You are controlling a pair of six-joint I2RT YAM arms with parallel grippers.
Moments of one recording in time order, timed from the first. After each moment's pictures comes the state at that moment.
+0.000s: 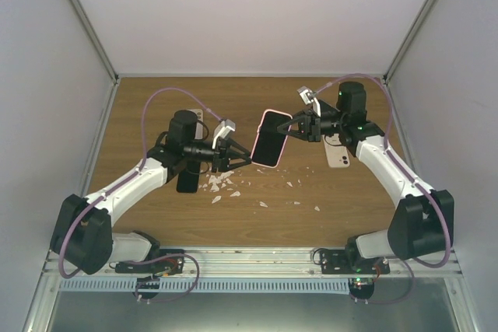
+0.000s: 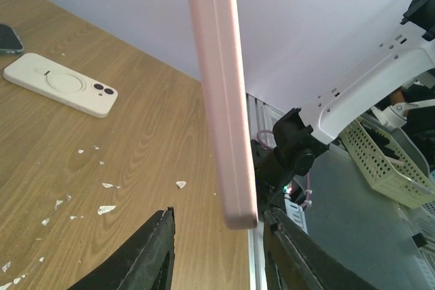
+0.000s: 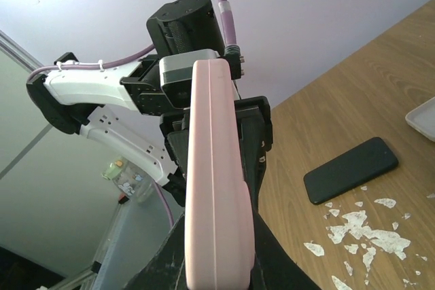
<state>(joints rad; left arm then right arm) -0.45 1.30 0.83 0.04 1.09 -0.12 0.22 1.39 1.06 -0.07 -1.42 0.29</state>
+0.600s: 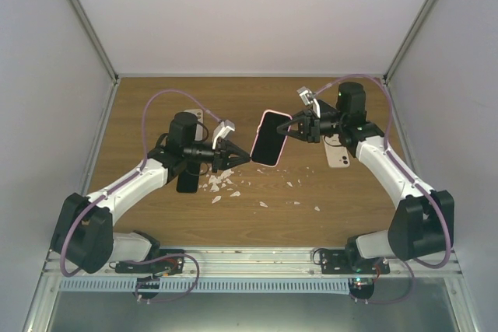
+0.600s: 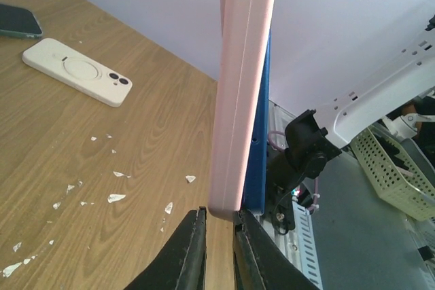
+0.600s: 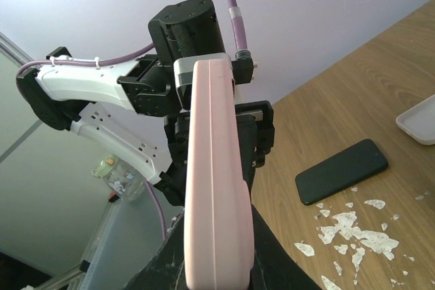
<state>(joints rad) -0.44 1.31 0.81 0.05 1.04 -0.15 0.23 1.39 1.06 -0.07 -1.40 0.25</state>
